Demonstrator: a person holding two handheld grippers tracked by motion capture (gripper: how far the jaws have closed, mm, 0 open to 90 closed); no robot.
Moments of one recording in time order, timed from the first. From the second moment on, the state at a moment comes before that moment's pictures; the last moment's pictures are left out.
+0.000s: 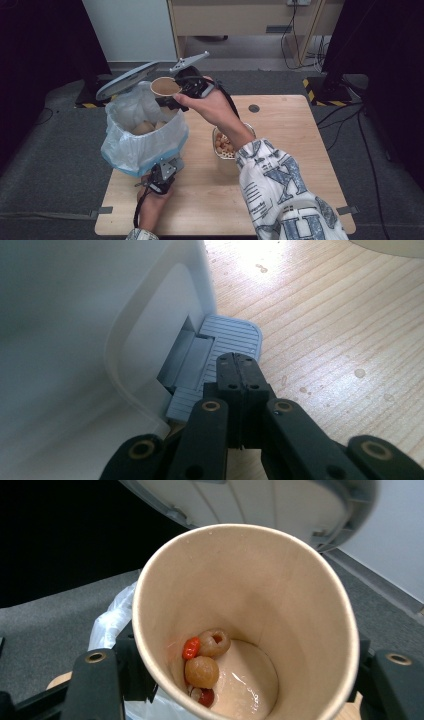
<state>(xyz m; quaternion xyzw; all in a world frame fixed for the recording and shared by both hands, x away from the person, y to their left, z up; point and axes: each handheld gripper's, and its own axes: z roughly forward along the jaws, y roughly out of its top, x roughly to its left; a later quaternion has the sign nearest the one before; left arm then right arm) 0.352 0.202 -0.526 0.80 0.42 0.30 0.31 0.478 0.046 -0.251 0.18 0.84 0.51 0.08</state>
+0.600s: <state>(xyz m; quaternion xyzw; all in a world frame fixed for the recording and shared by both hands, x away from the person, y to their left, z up) 0.352 0.203 -0.526 0.80 0.42 0.30 0.31 0.480 0.090 -0.281 0.17 0.85 0.50 0.08</state>
